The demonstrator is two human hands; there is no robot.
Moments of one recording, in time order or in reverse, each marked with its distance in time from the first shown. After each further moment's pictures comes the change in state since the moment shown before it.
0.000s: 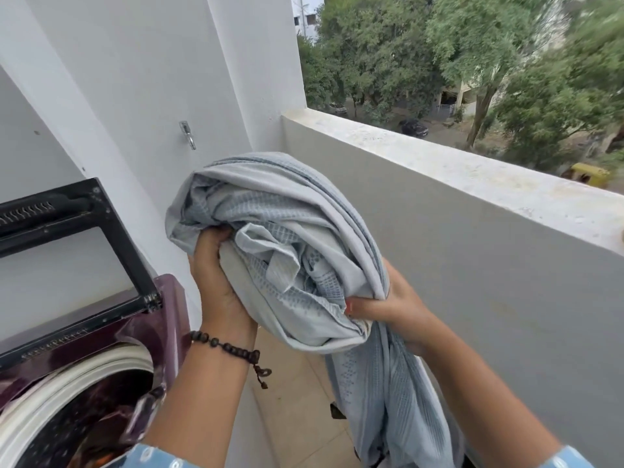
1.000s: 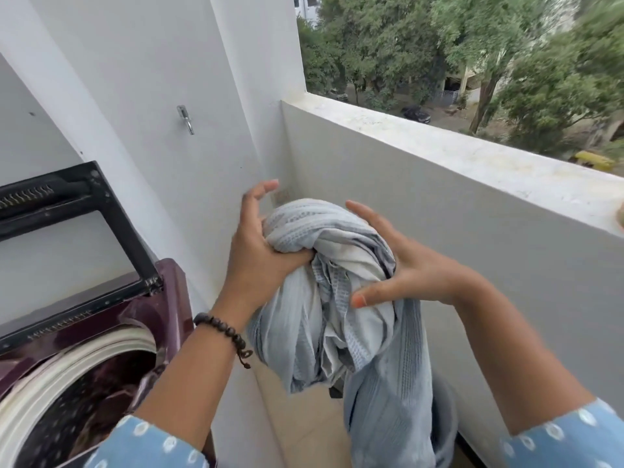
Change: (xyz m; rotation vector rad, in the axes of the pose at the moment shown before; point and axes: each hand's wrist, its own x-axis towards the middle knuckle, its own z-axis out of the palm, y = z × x) left_hand -0.028 -0.003 0.018 1.098 -0.364 0.266; right_hand -0.002 -0.052 -0.029 -0.523 -0.289 0.006
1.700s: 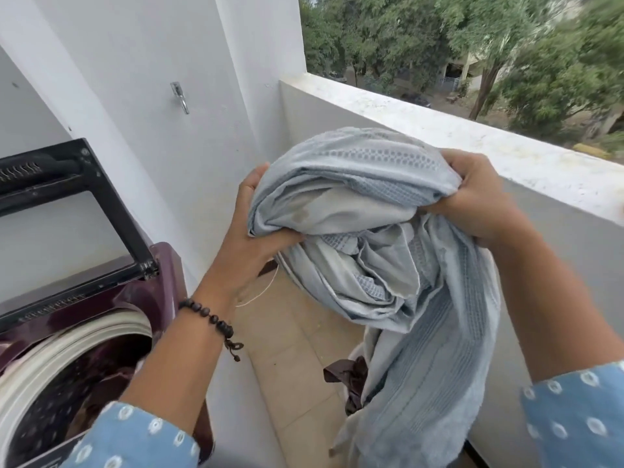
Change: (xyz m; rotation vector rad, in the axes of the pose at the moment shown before) left_hand 0.002 -0.017 -0.013 -0.392 -0.193 -0.149; right_hand 0.005 -0.003 -0.048 0.079 0.532 -0.133
